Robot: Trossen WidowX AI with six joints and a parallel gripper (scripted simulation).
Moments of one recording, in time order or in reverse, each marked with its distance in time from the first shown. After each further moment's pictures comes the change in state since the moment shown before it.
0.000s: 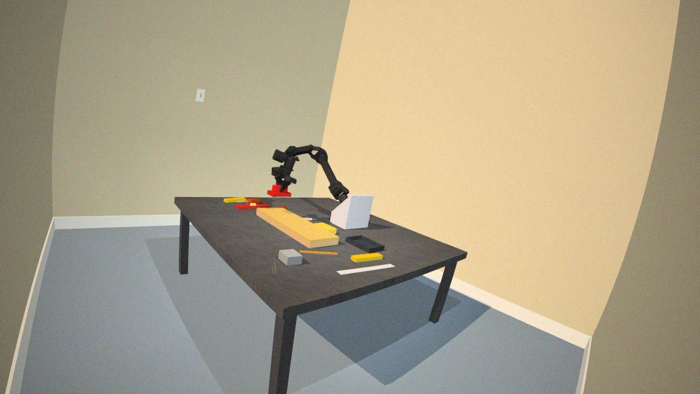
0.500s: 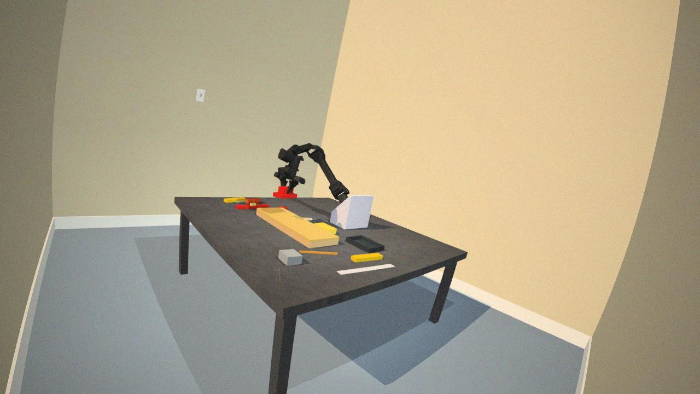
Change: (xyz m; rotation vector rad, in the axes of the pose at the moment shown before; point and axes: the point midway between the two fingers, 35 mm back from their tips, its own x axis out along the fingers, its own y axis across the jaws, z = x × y) arm -0.009 0.095 0.027 -0.227 -0.034 0.118
